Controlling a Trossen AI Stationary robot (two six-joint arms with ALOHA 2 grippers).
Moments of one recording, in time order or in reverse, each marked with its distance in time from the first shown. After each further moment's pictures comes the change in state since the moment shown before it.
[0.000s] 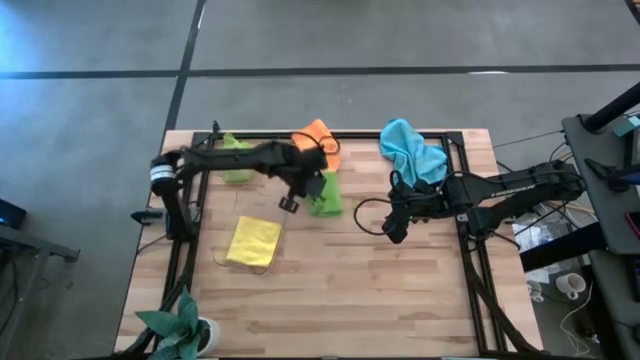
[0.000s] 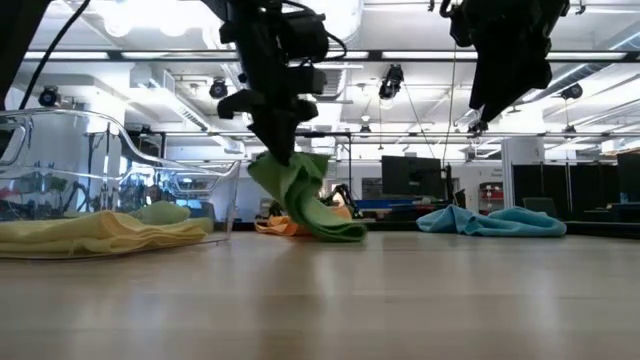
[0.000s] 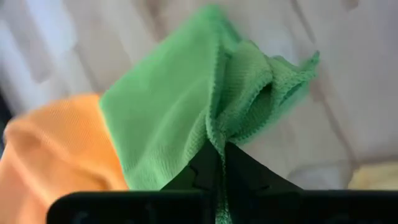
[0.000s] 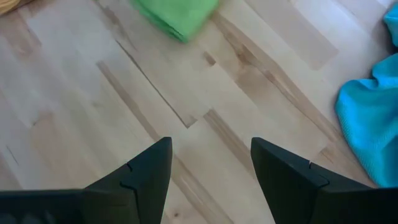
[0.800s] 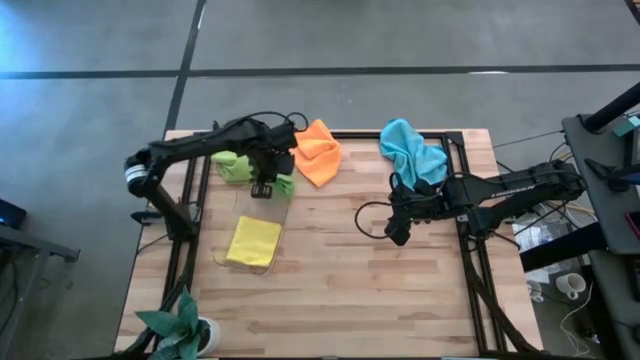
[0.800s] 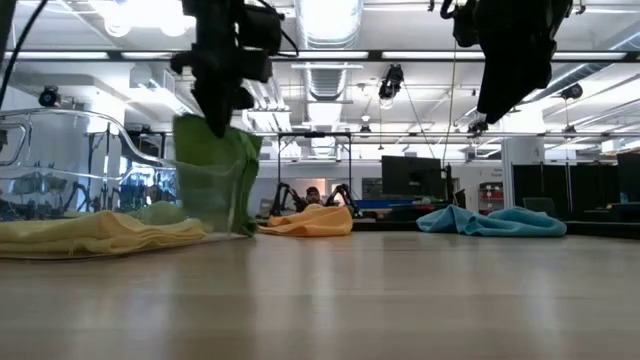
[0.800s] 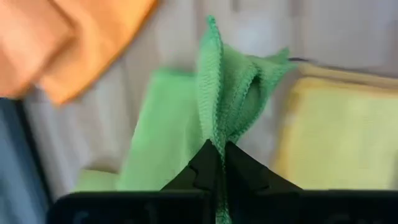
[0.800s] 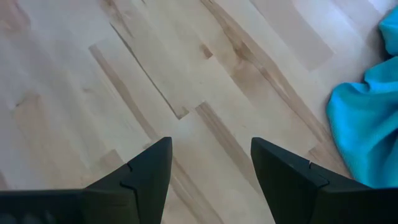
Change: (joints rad) left arm 0.142 -0.192 -0.005 -0.383 0.072 -0.222; right arm 0.009 0.001 -0.005 -0.024 0.004 -0.062
